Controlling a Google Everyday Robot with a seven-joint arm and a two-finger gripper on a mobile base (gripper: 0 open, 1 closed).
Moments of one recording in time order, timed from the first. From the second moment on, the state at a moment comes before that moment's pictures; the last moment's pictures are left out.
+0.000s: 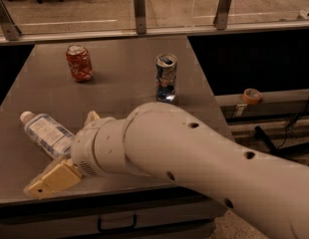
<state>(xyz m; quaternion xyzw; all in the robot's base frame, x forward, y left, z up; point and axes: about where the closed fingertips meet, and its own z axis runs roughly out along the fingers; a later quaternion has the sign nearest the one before) 0.393 0.177 0.866 -0.49 0.72 0.26 0.42</state>
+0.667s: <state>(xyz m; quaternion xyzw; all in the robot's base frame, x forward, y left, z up) 0.406 0.192 0.849 -0.49 0.72 0.25 0.42</state>
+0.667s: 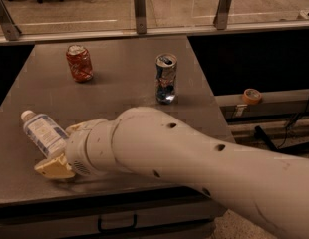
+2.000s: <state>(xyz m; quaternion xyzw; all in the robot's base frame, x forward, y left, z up) 0.514 0.136 0.880 -0.43 0.74 0.17 0.49</state>
